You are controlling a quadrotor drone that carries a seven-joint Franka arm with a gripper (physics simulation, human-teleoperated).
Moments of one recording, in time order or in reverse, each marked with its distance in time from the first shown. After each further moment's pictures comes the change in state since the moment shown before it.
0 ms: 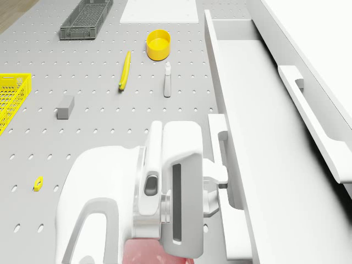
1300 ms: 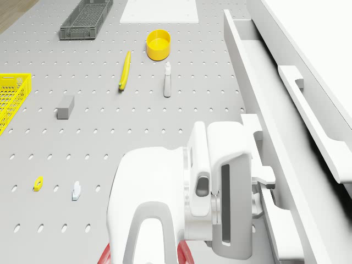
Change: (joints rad) arm 0.035 0.078 0.133 -0.054 0.172 0.135 -0.108
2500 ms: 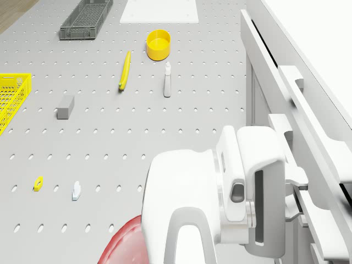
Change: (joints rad) arm -0.047 0.100 0.157 0.033 0.106 0.036 0.079
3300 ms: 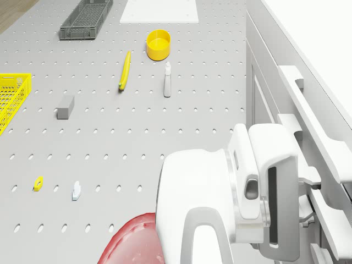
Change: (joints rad) arm 0.070 0.023 -0.011 -0.010 0.073 0.056 -0.131
